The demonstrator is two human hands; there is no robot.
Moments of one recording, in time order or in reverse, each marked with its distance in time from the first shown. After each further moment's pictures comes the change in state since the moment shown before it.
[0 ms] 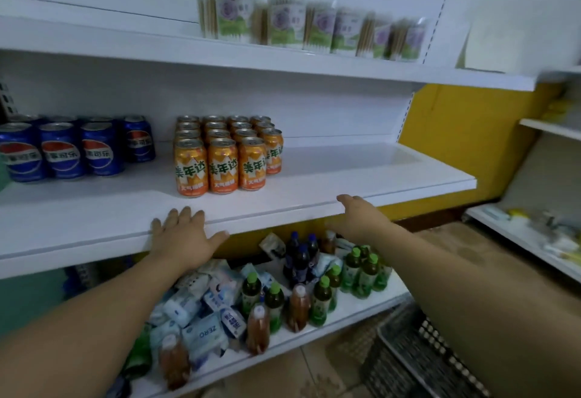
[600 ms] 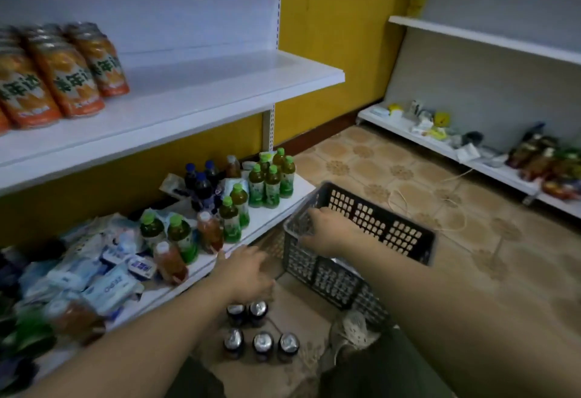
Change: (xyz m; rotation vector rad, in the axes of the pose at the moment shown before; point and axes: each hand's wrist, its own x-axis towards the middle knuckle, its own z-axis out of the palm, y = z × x) left_hand -0.154 0.229 0.163 -0.008 -0.484 0.749; right_hand -0.167 0.171 0.106 -0.025 -0.212 0.271
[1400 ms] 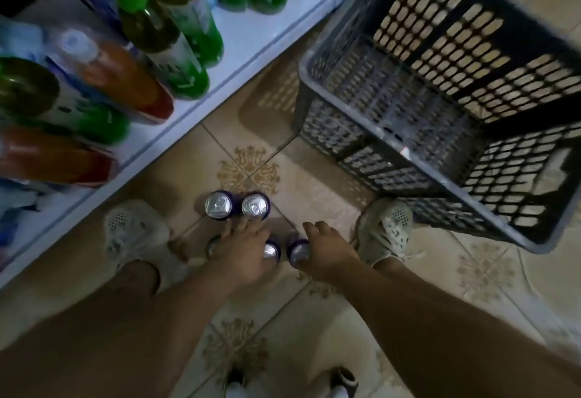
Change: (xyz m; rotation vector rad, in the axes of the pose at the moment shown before) left_hand 0.180 -0.085 0.305 0.018 -0.450 0.021; right_hand 0.159 0.076 0.376 0.209 -0.622 0.196
